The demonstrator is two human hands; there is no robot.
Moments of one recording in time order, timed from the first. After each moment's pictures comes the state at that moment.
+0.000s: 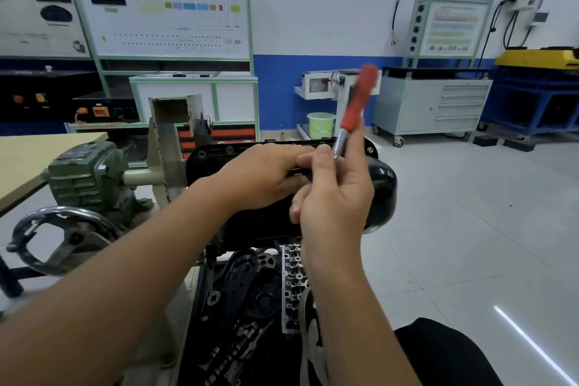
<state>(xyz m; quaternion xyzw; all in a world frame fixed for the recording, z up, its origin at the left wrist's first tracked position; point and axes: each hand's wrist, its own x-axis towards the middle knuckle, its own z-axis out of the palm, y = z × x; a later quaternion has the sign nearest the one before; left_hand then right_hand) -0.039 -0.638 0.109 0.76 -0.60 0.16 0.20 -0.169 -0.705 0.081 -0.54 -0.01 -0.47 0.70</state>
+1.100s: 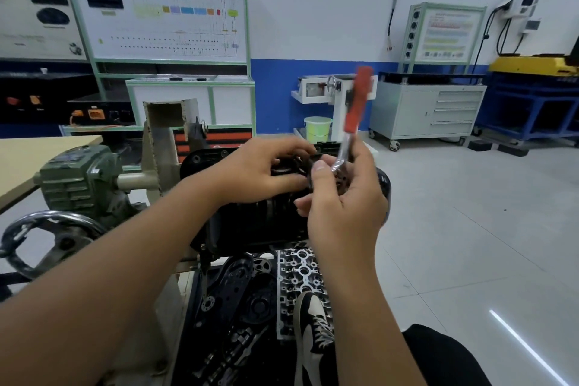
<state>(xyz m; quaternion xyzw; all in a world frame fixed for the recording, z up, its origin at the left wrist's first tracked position) -0.032 -0.634 0.117 0.74 -0.58 0.06 0.33 -0.182 -0.723 0.081 -0.65 0.09 -0.51 0.55</state>
